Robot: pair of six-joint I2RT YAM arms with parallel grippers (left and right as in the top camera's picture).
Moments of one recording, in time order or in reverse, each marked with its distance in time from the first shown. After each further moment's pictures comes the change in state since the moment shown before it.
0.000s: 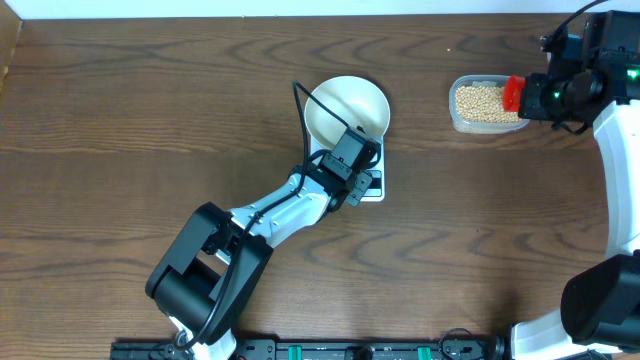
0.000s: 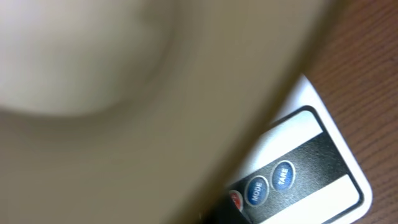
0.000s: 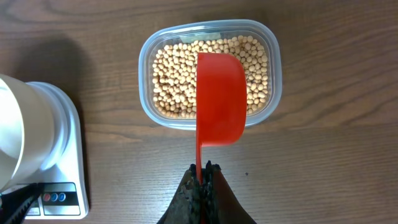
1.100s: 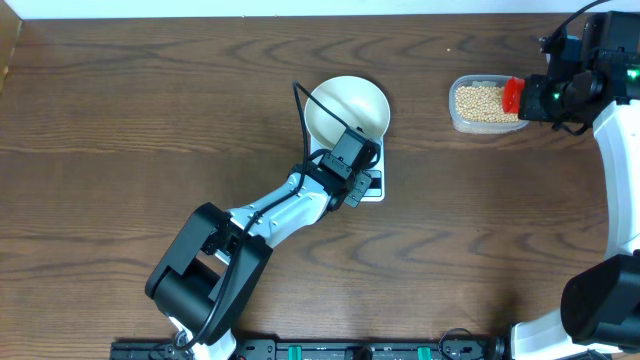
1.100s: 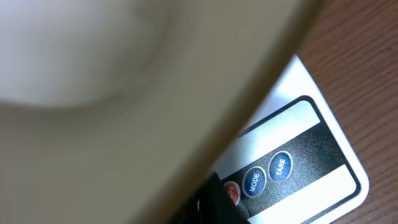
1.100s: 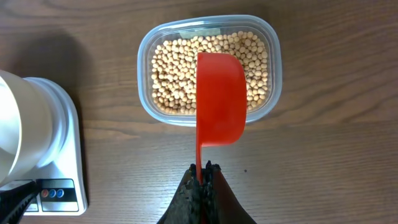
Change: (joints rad) left arm 0.001 -0.001 0.006 -0.031 0.021 -0.001; right arm 0.000 0.000 0.000 -0.011 0.003 -0.007
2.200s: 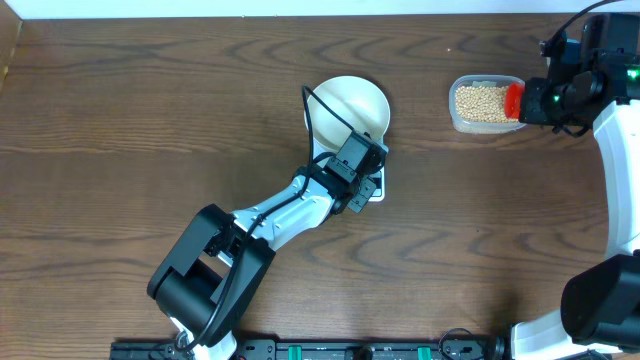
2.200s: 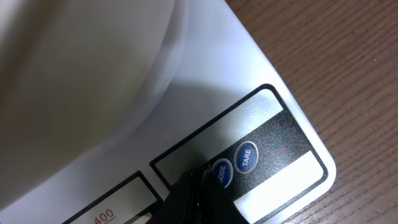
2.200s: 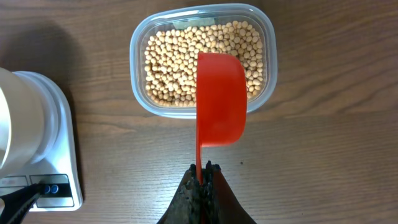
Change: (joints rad) left arm -0.026 0.000 0.000 -0.010 0.026 0.027; right arm 0.000 0.000 0.000 -0.026 0.019 0.000
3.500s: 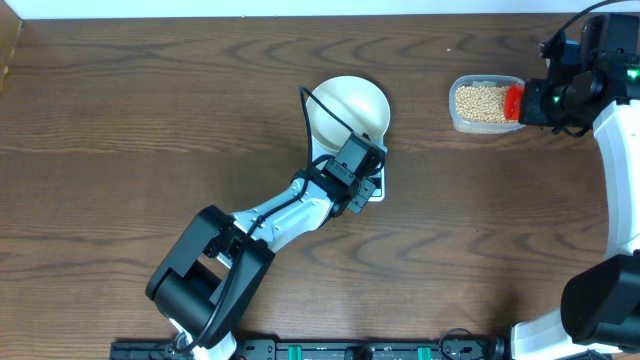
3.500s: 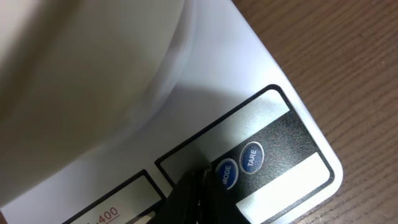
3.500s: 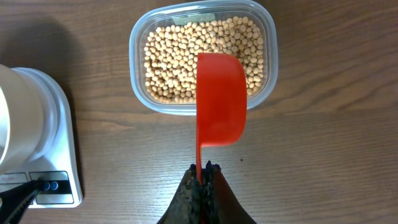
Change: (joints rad) left arm -0.001 -0.005 -0.024 0.033 -0.031 -0.008; right arm 0.000 0.000 0.000 -0.010 0.000 -0.003
